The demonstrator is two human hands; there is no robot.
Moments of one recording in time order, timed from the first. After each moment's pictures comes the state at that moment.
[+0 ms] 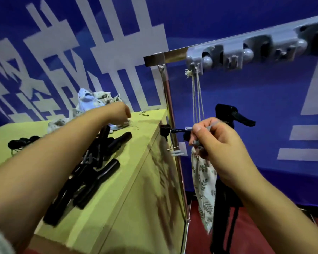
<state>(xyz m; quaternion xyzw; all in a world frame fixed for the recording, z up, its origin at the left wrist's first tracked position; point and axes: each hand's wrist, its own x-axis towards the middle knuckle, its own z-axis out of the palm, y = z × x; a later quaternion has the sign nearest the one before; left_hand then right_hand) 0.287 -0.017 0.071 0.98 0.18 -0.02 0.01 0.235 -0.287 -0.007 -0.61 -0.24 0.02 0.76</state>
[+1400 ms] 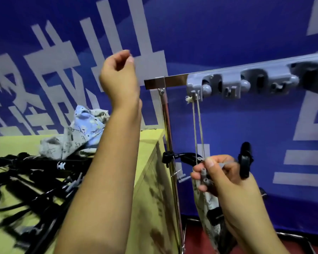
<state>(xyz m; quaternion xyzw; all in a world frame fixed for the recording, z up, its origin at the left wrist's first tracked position) 0.293 -0.115 0.136 0.59 0.05 0.57 0.57 0.221 -0.289 -0.011 -0.54 -0.10 0.01 0.84</state>
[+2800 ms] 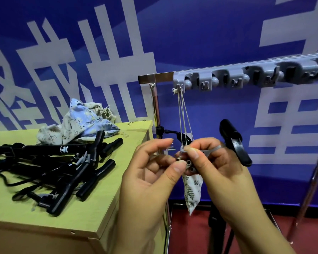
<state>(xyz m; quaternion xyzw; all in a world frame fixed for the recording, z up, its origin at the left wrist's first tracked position) 0.074 -0.208 0.018 0.59 -0.11 0.31 0.74 0.115 -0.321 0.012 -0.60 -0.27 -0.09 0.75</state>
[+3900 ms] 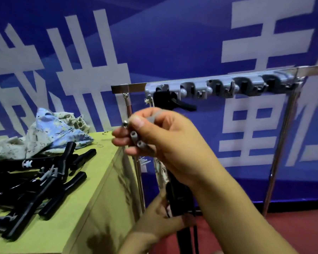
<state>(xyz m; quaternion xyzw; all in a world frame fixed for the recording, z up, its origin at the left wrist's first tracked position) 0.115 -0.229 -0.067 0.70 -0.11 -0.02 0.70 0.118 -0.321 0.087 -0.50 -0.39 0.12 0.77</state>
